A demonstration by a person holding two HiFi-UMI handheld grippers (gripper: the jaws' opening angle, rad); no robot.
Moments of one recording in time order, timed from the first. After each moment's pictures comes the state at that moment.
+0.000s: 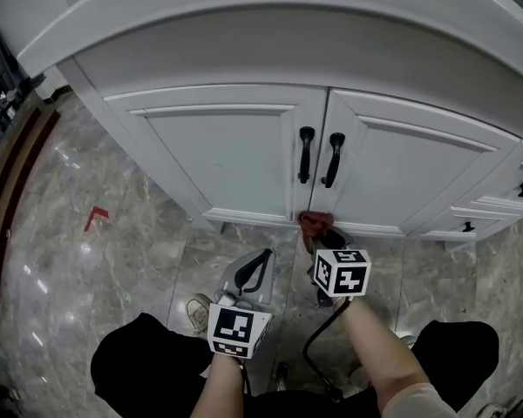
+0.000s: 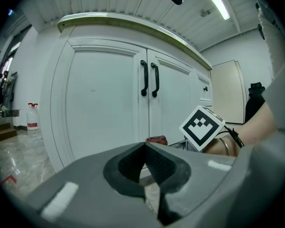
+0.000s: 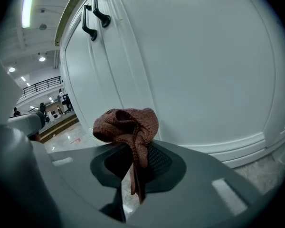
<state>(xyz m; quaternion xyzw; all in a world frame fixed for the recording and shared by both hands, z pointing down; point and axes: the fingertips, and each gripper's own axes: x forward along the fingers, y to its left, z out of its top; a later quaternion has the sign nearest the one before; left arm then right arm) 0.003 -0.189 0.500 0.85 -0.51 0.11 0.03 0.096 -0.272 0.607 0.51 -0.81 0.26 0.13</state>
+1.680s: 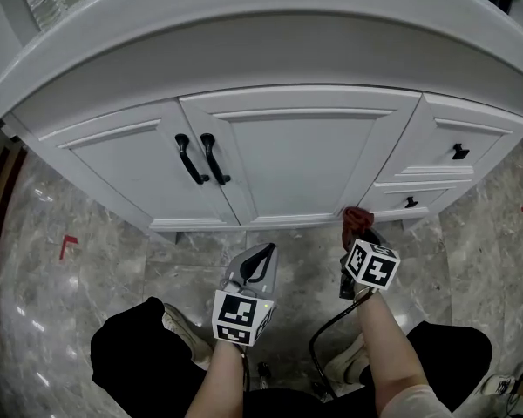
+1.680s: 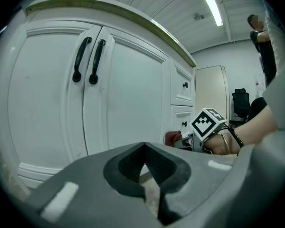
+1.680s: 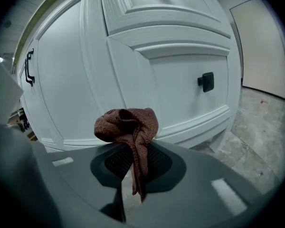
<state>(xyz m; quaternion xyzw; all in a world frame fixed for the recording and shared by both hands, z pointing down) 0.165 -0.185 0.514 0.90 -0.42 0.11 0.06 0.375 -0.233 0.623 0.69 -0.65 0.30 0.09</state>
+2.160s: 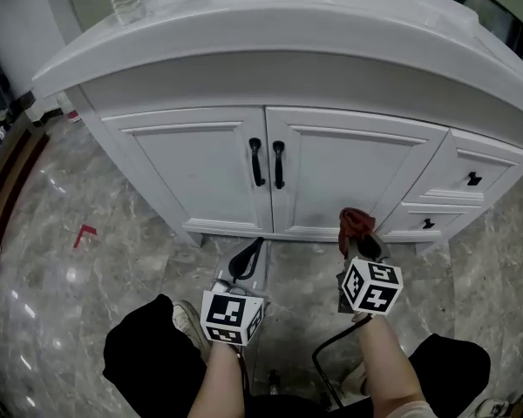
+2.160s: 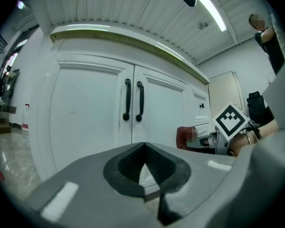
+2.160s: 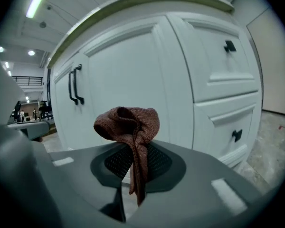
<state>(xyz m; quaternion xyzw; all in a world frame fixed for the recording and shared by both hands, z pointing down) 0.063 -0.183 0.436 0.86 -0.50 0.03 0.03 0.262 -0.221 0.491 0.65 -0.74 0.17 0.06</state>
